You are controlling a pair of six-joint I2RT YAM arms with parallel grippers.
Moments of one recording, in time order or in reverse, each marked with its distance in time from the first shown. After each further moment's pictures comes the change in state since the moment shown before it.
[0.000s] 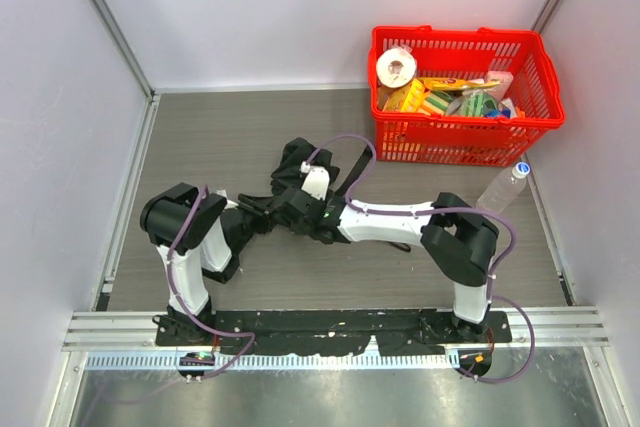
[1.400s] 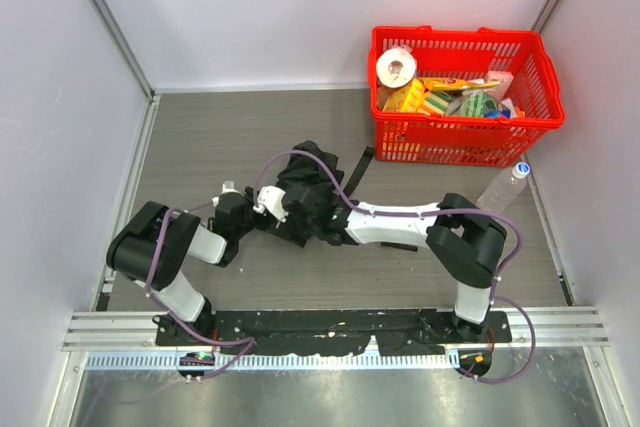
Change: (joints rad) left arm 0.011 -0.274 0.097 -0.526 0.151 0.039; right arm -0.025 -0.051 -0.090 0.198 -0.325 -1.252
